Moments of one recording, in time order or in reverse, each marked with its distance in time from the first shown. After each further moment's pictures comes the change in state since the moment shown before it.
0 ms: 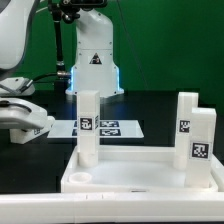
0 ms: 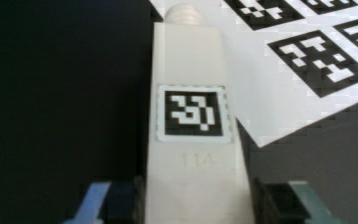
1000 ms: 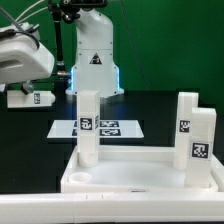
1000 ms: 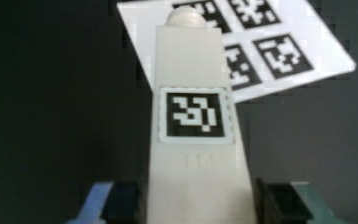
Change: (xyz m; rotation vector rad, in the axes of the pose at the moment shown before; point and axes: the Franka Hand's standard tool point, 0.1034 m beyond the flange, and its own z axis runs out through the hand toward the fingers) arm -0.039 -0.051 -0.085 -0.043 0.287 -0.121
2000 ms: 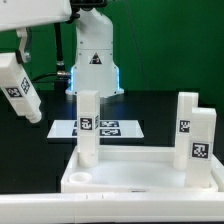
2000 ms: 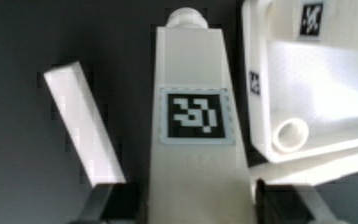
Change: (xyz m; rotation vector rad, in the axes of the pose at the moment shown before) arm 0.029 -0.070 -0.099 -0.104 0.694 -0.128
